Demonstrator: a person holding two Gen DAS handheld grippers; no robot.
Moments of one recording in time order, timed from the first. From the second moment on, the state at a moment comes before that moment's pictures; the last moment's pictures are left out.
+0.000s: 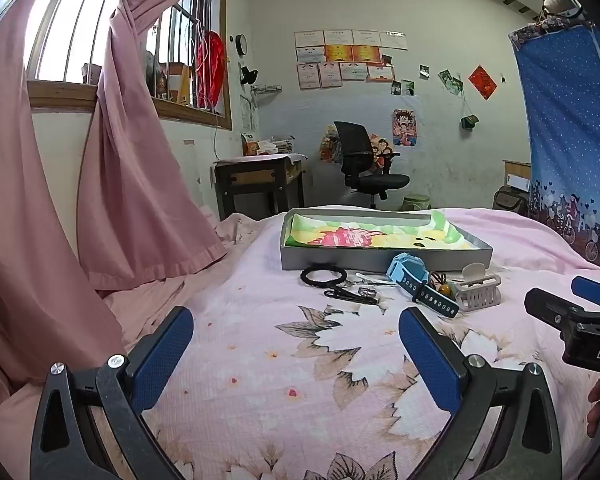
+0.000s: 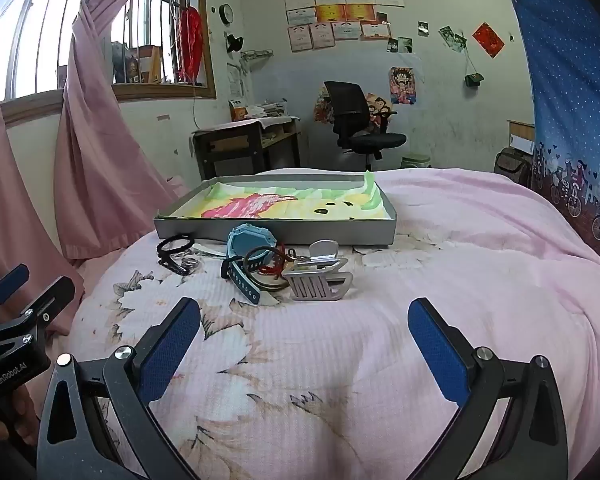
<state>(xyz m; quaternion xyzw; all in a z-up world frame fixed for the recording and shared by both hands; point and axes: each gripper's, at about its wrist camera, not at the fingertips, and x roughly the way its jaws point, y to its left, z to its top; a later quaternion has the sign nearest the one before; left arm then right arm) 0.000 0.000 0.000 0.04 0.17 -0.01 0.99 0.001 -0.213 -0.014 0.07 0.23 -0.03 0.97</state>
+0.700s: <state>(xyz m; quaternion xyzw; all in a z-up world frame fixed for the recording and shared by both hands) 0.000 0.000 0.000 0.05 0.16 -0.01 0.99 0.000 -0.213 -0.012 0.07 0.23 -0.03 0.97</state>
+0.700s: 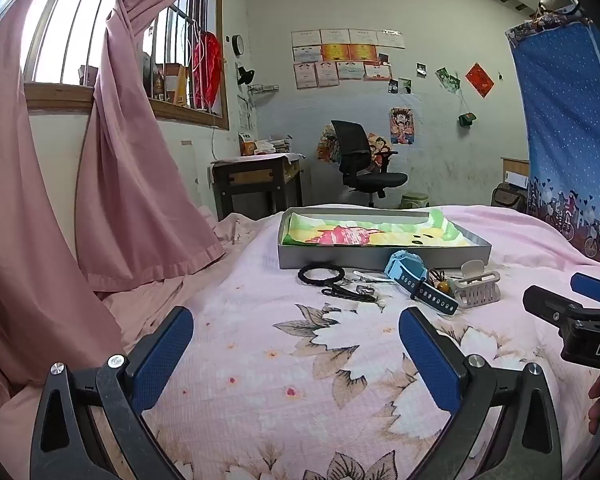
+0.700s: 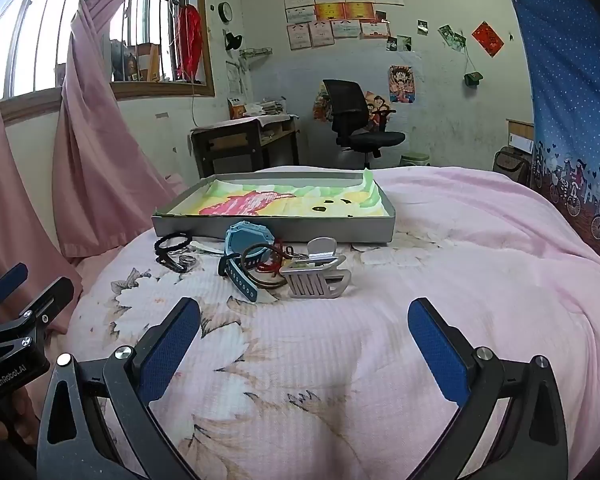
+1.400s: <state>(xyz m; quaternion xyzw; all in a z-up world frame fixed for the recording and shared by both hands) -0.001 0.005 -0.003 0.04 0.16 0.00 0.99 0.000 -0.216 -0.017 0.07 0.23 -0.03 0.97</state>
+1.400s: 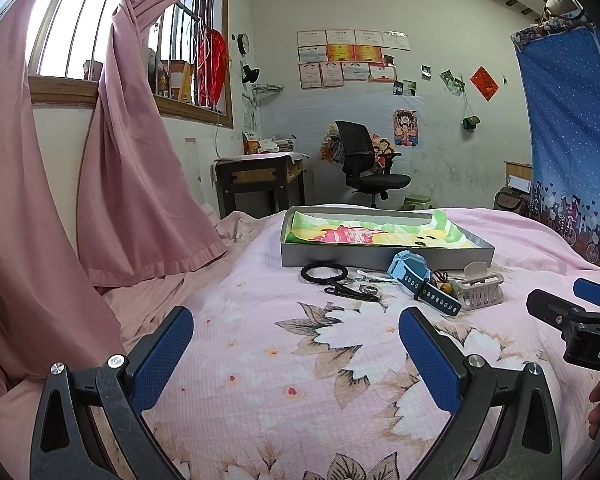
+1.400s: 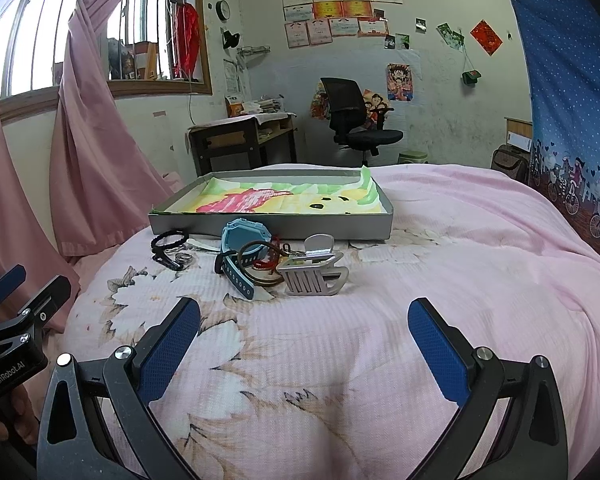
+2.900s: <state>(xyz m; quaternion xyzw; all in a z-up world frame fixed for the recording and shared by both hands) -0.001 0.005 -0.004 0.04 0.17 0.00 0.99 0.002 -0.214 -0.017 0.07 0.24 -0.03 0.97</state>
